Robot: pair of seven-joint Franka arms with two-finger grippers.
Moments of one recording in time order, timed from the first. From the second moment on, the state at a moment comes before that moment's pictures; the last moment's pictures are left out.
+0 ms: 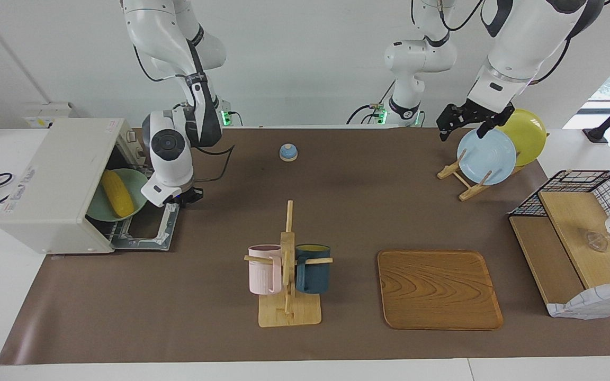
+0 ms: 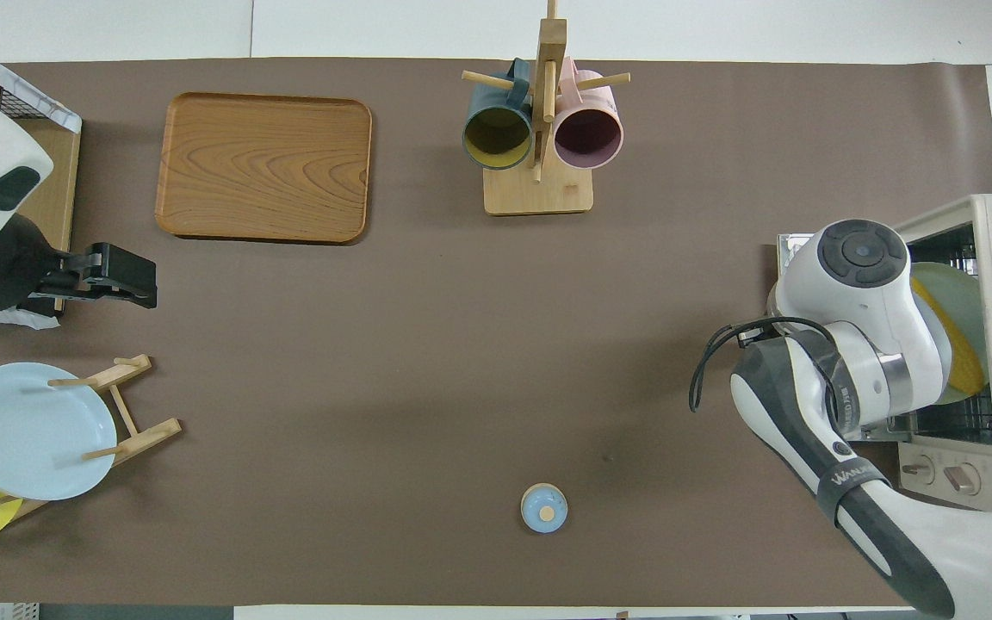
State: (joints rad) left arm -0.09 -0.04 -0.11 -1.61 -0.02 1.48 -0.21; right arm 0.11 0.16 -0.01 -2.19 -0.23 2.14 0.13
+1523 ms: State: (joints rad) left arm -0.09 -0.04 -0.11 -1.61 -0.02 1.48 -0.21; right arm -0.04 0.01 0.00 -1.97 -0.31 1.74 -0.24
